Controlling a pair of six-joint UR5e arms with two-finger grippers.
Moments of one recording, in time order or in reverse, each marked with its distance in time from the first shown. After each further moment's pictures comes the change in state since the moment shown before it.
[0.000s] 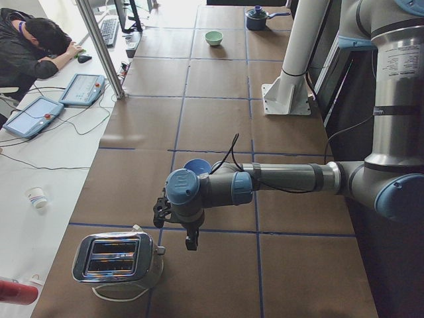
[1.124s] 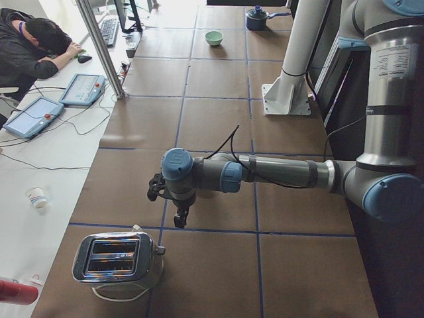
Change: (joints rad) left arm 0.159 -0.042 -0.049 -0.131 -0.023 -0.062; right arm 0.000 0.009 0.021 0.009 0.031 0.002
